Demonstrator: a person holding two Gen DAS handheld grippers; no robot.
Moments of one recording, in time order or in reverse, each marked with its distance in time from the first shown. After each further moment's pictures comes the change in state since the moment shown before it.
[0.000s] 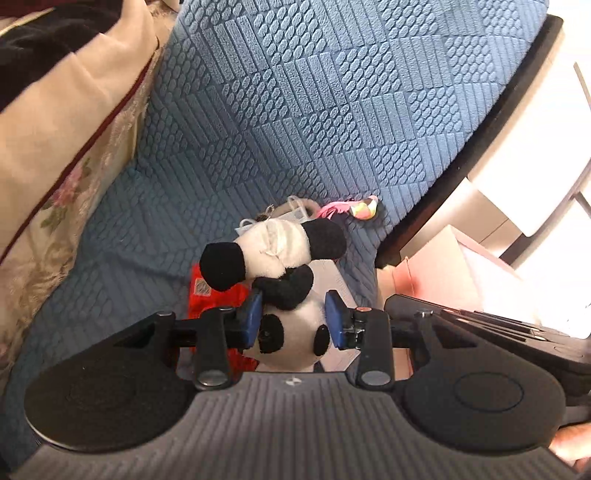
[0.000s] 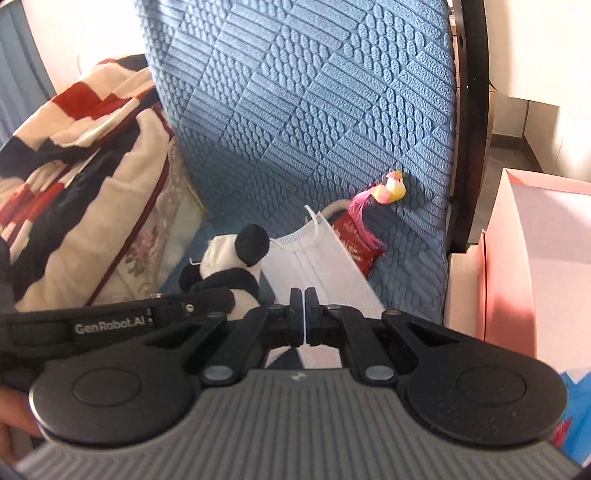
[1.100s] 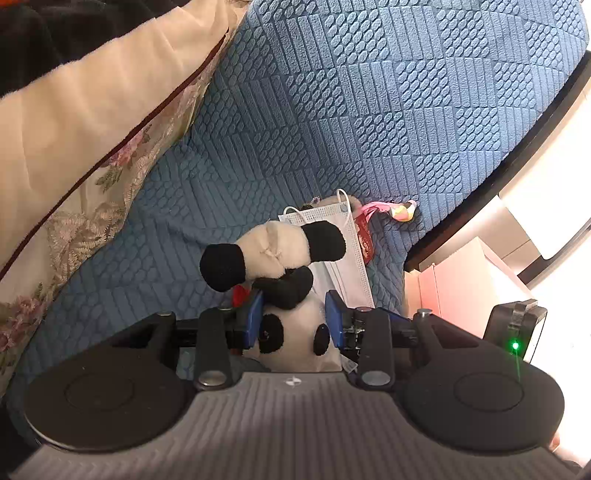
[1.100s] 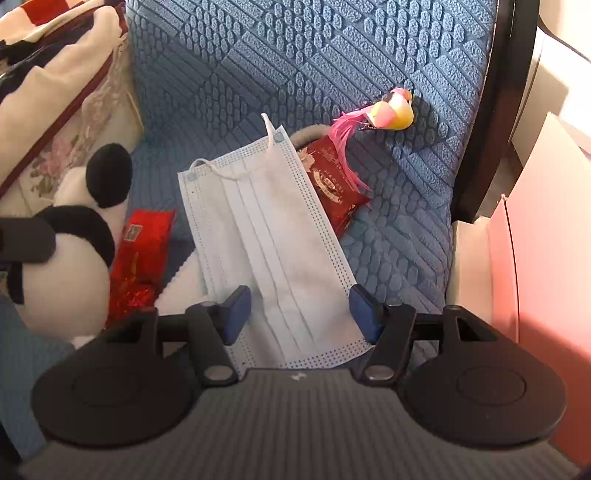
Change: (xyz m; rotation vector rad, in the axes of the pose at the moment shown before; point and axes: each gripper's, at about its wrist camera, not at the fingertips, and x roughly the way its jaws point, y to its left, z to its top) left arm -0.017 0.032 -0.010 -0.119 0.001 0.056; right arm 0.093 -0.021 -0.033 -0.144 0.084 -0.160
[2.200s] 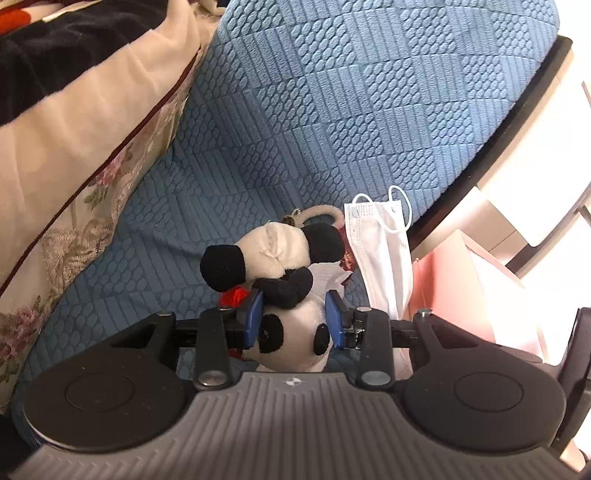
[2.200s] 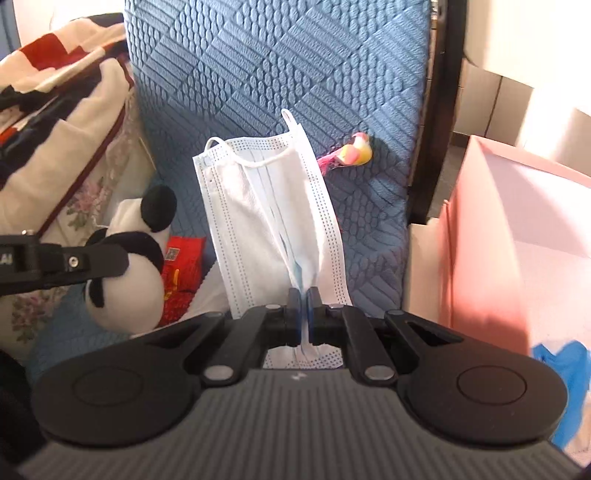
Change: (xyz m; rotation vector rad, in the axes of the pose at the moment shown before) left arm -0.011 -0.014 -0.003 0.066 -0.024 -0.024; right arm -0.075 0.000 0.000 0.094 -0.043 -0.028
